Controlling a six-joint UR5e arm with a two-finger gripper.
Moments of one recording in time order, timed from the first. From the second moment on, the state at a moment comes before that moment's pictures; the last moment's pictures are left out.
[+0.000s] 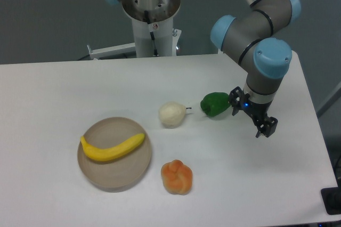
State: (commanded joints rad) arm 2.45 -2.02 -1.59 -1.03 1.54 1.54
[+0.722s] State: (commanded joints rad) arm 2.35 -2.04 -1.58 -1.03 1.51 1.43
